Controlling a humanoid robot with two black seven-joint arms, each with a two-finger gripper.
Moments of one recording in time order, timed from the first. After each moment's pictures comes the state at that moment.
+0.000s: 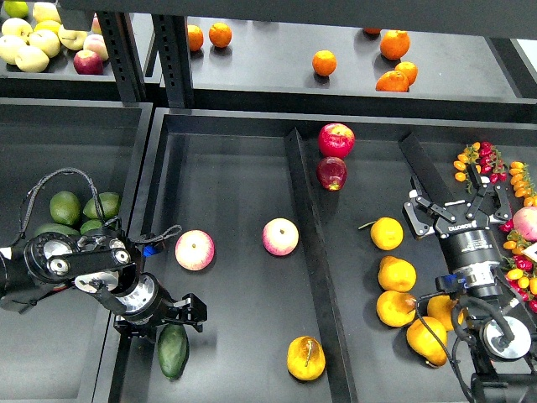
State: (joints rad) left arm -0.90 0.24 0.17 -0.91 0.56 -0.49 0.49; right arm 0.11 -0.04 1.55 1.04 0.05 0.55 -0.11
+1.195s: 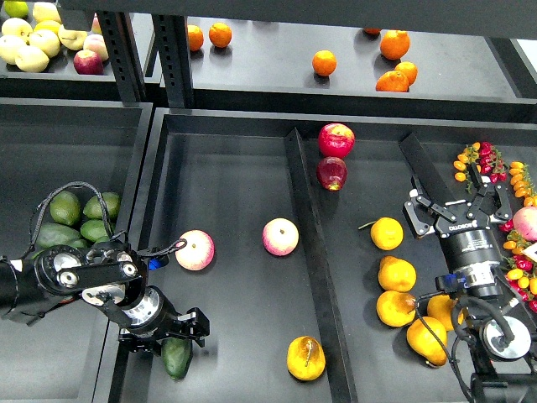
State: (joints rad) left arm -0.87 0.20 0.17 -0.88 0.56 -0.49 0.49; right arm 0.11 -0.04 1.56 1.04 0.05 0.55 -0.11
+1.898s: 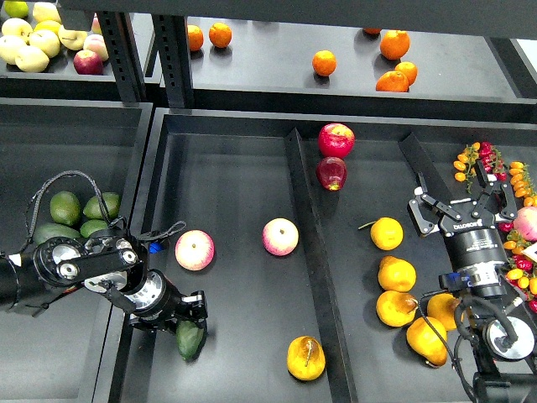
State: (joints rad) left arm -0.86 0.20 0.01 -0.87 0.63 -0.49 0.49; right arm 0.11 -0.05 1.56 1.04 0.05 0.58 -0.11
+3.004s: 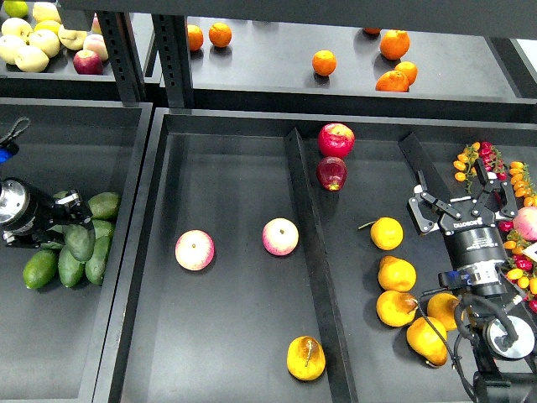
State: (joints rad) left arm -0.92 0.70 -0.11 -0.85 0.51 -0.49 0.49; right arm 0.11 -0.05 1.56 1.07 0.06 0.58 -0.12
